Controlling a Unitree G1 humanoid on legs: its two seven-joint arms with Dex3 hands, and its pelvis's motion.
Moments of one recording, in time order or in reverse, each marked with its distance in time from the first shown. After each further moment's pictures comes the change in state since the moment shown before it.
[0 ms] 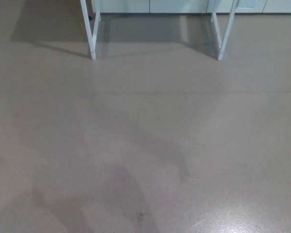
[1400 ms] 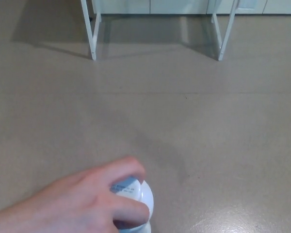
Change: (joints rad) left_arm 0.313 -0.115 0.023 -0.862 -0.130 -0.180 -0.125; right_arm 0.004 0.013 0.034 0.027 -0.018 -0.039 -0.022
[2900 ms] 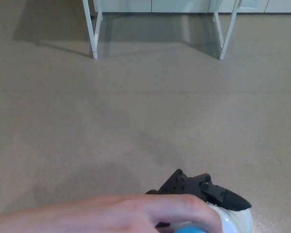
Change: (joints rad) left_arm 0.032 -0.127 -0.557 -1.019 0.132 0.419 0.014; right_arm -0.025 -0.002 0.027 0.014 -0.012 0.000 0.026
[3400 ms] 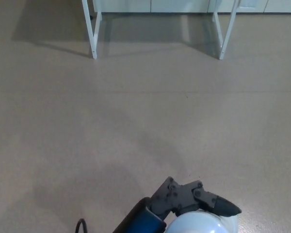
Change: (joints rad) left_arm 0.051 0.011 0.024 0.001 0.023 0.000 0.006; right_arm -0.002 -0.001 0.002 0.004 -0.008 0.000 0.011
